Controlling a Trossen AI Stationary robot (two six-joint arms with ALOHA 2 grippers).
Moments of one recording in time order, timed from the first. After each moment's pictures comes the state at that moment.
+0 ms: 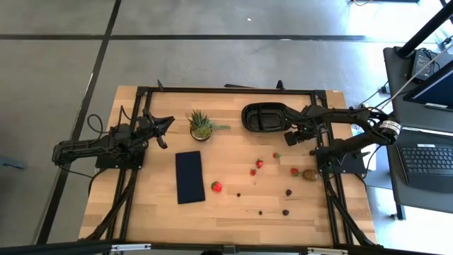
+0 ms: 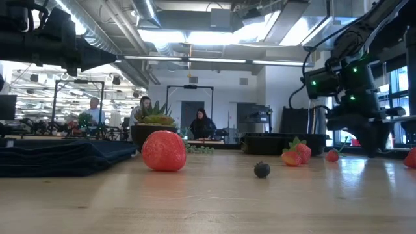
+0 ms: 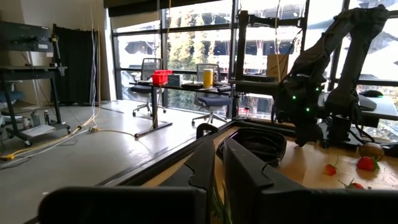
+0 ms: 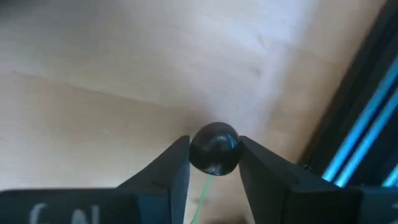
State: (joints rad) left arm 0.15 0.00 0.01 0.12 -0.43 0.01; right arm -0.61 1.37 0.59 -0.91 0.13 0.67
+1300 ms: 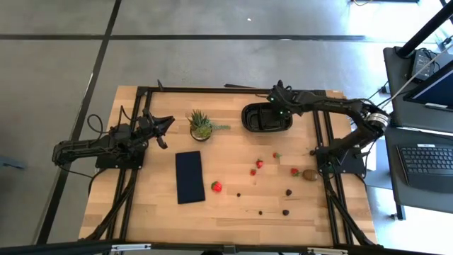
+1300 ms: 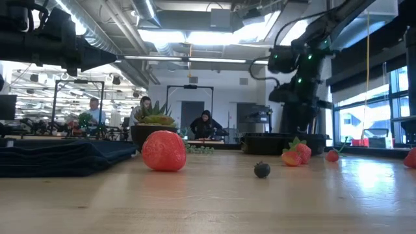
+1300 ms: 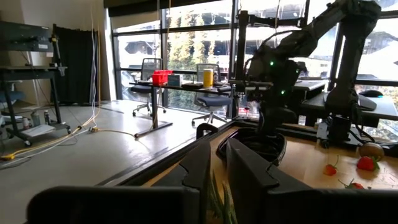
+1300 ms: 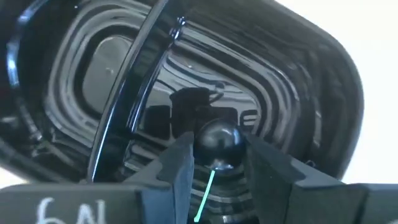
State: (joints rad) left arm 0.15 0.00 0.01 0.12 -0.43 0.01; right arm -0.60 1.54 0.92 -0.64 0.13 0.46
